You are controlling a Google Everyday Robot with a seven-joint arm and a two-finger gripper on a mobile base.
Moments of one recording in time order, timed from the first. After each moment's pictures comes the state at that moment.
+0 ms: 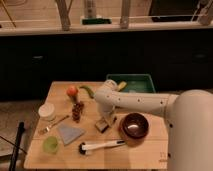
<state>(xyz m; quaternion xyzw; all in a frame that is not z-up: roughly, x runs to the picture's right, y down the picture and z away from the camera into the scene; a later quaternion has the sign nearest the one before) 0.007 0.177 0.861 -0.32 -0.13 -0.33 0.88</state>
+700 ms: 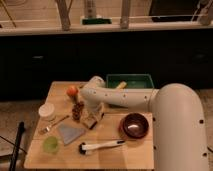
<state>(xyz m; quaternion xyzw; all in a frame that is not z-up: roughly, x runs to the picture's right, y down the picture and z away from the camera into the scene) -0.077 0.178 0.855 -0.30 -0.19 -0.40 0.85</state>
